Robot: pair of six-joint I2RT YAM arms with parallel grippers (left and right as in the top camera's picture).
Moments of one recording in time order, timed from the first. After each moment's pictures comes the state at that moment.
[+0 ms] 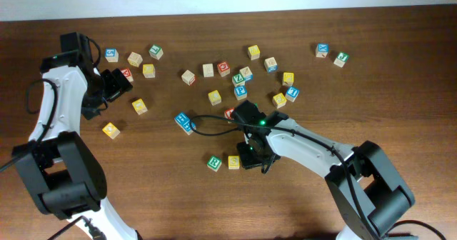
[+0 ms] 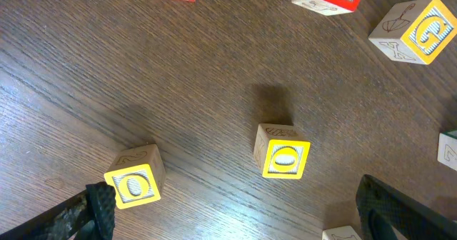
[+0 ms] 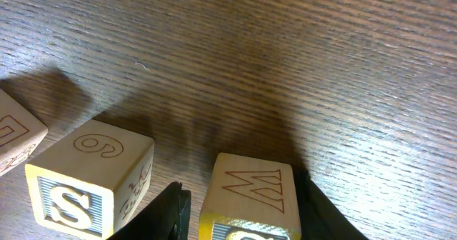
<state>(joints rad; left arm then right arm) 0.22 1.98 1.63 -1.03 0.05 -0.43 0.64 1.82 1.07 -0.75 -0.13 0.42</state>
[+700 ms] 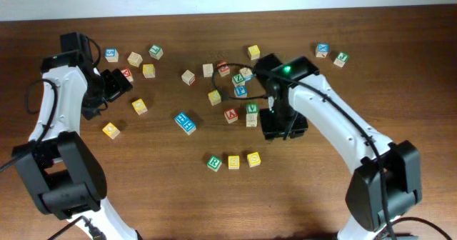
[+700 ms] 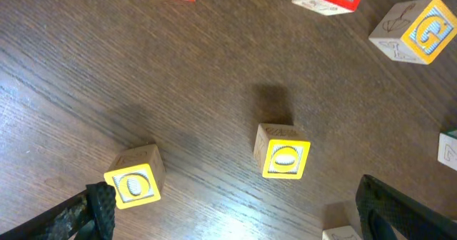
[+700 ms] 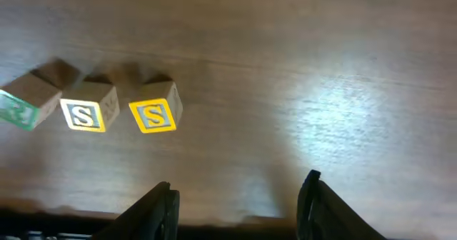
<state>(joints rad) 0.22 1.98 1.63 -1.03 0.05 -0.43 0.44 1.84 1.57 -1.41 -0.07 0.36</state>
